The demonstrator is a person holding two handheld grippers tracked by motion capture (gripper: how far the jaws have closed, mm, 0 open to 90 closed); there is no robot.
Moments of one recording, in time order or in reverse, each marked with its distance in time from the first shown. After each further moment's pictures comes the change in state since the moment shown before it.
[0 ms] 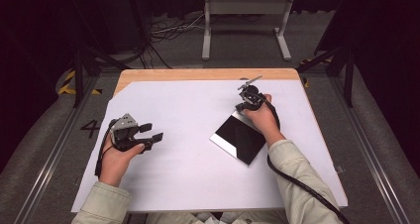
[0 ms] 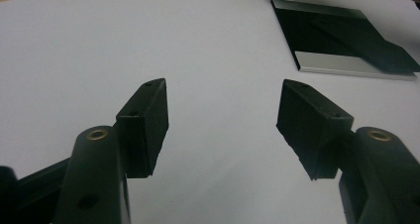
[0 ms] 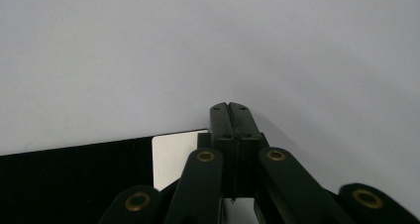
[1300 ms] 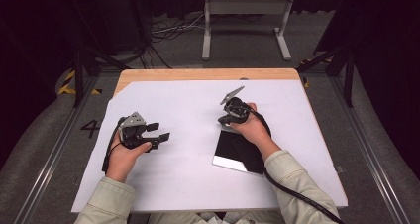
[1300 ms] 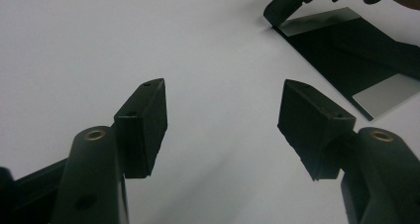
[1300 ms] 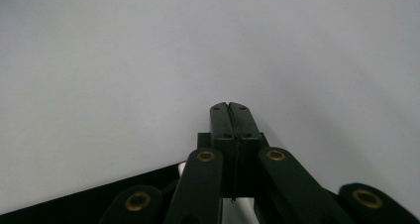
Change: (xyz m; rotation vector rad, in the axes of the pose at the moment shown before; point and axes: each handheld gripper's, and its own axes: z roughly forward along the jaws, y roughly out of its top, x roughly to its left) left arm -0.003 0.006 0.020 0.021 -0.042 0.017; right arm 0.066 0.002 0.000 -0.006 0.165 -0.207
